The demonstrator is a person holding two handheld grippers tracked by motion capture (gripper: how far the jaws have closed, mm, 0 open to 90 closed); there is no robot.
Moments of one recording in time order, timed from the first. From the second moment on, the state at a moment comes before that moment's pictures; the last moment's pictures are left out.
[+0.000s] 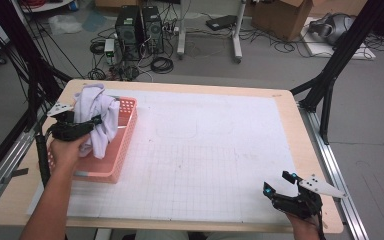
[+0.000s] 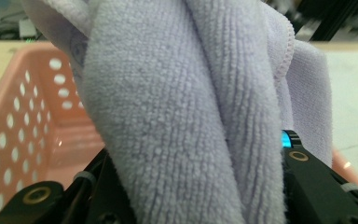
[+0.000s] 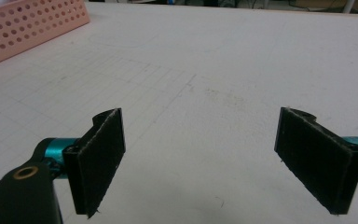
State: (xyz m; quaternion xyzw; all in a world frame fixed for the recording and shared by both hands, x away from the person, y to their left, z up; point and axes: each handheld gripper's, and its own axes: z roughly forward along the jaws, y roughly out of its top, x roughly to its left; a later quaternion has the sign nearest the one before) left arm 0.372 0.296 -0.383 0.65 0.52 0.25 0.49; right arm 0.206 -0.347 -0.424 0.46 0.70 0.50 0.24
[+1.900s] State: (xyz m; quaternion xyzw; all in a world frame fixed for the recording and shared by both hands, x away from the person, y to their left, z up) left arm 0.338 0.172 -0.325 0.68 0.22 0.15 0.68; right arm 0.209 -0.343 -0.423 0.44 0.70 0.50 0.23
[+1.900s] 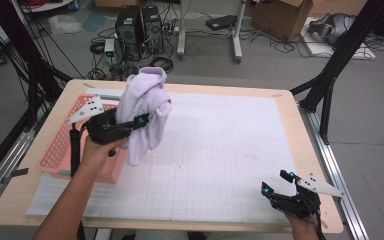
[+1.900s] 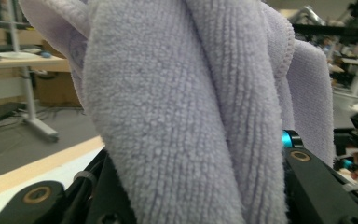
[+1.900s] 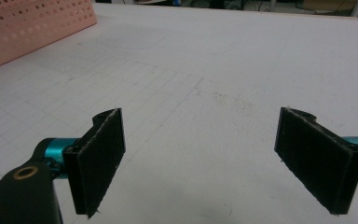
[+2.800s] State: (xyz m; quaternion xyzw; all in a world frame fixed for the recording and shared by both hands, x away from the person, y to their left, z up) left arm 0.354 0.051 -0.399 0.76 0.23 0.12 0.59; right arm 0.209 -0.344 -0.423 0.45 0.70 0.50 0.23
